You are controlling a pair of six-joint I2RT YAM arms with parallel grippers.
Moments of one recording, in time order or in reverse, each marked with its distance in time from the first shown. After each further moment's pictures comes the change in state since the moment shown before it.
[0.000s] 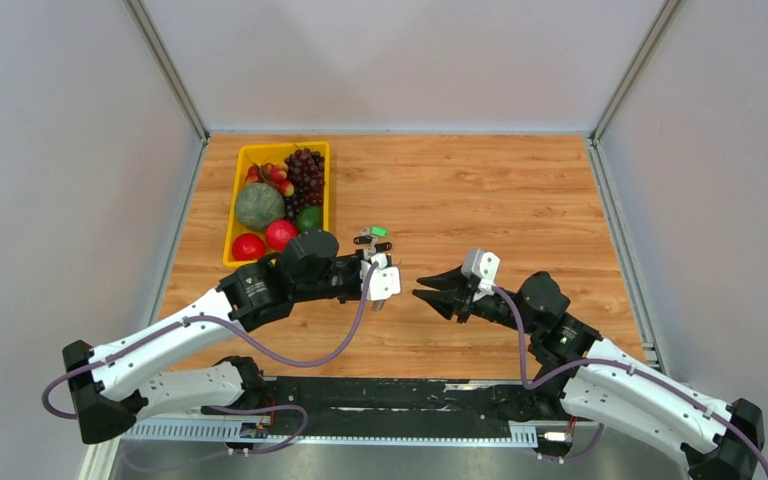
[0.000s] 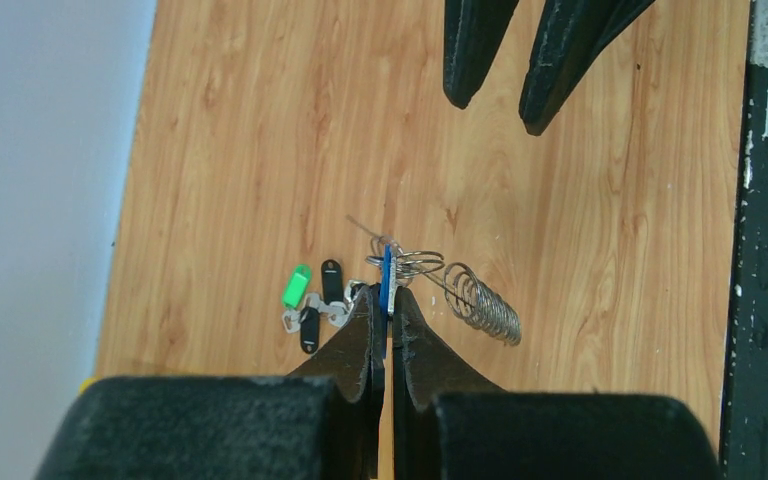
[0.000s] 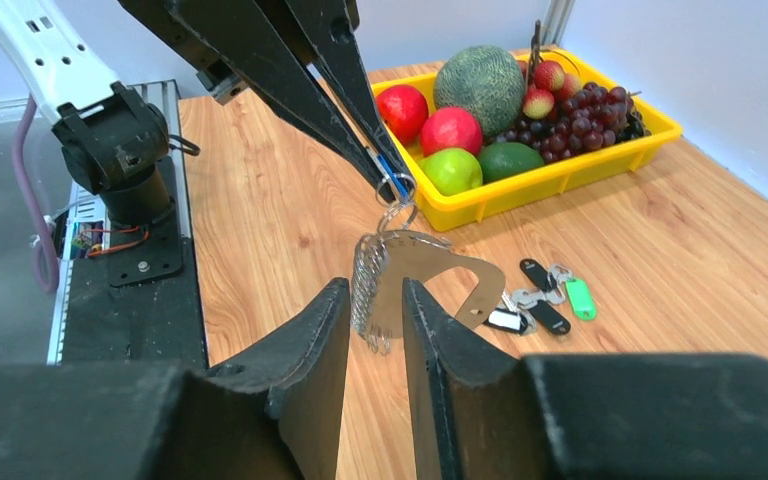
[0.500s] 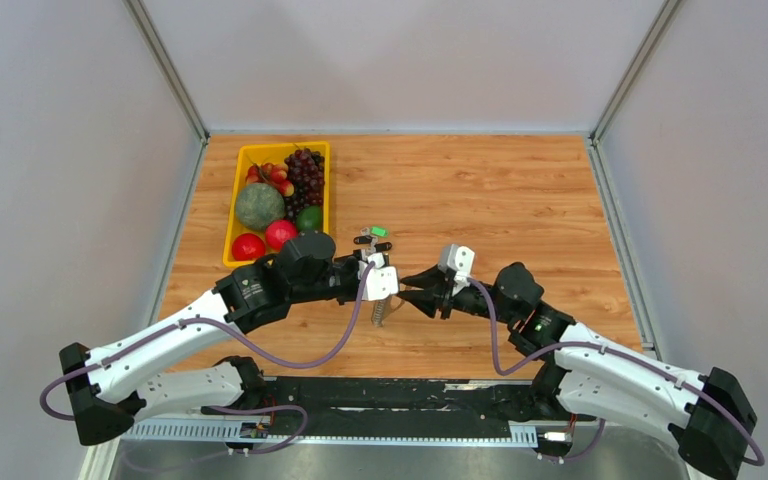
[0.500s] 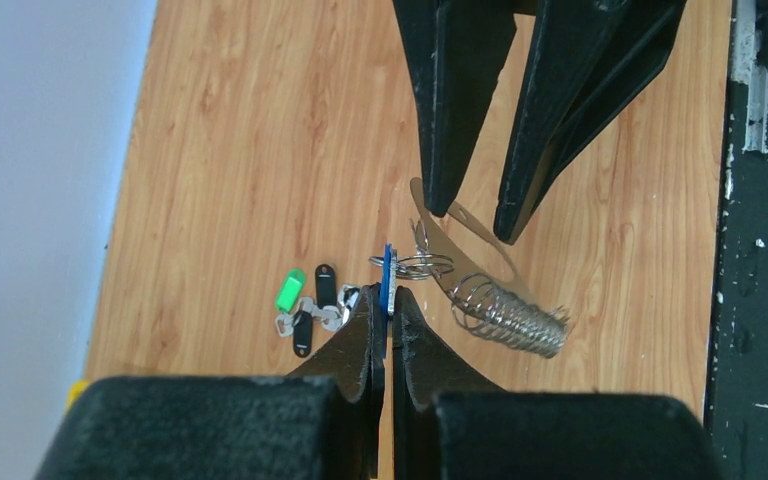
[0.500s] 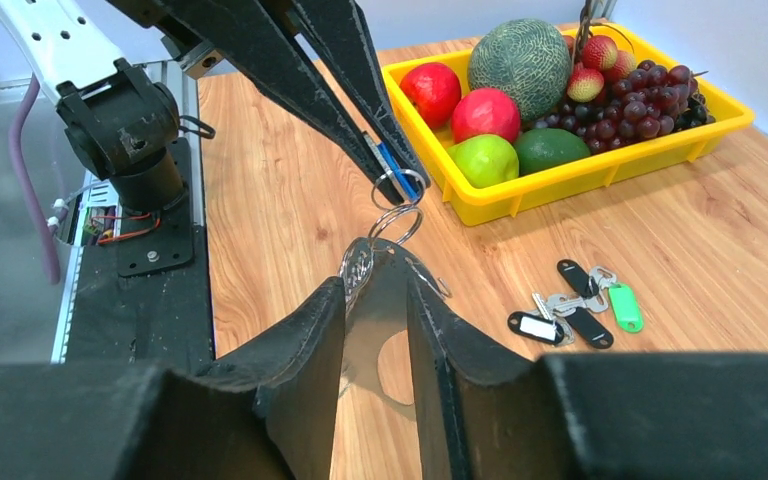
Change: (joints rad) left arm -0.006 -0.018 0.000 -0.001 0.008 -0.024; right arm 0.000 0.198 0.003 0.163 -0.070 0.021
